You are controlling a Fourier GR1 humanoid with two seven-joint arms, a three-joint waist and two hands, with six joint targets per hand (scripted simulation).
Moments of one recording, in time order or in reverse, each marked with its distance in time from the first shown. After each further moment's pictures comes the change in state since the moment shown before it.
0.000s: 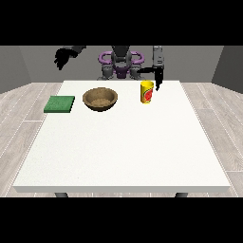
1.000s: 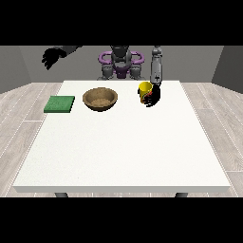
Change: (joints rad) left arm -0.232 0.038 0.130 0.629 -0.052 0.114 -0.387; right arm -0.066 -0.106 -0.089 0.116 -0.102 0.128 -0.017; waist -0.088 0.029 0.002
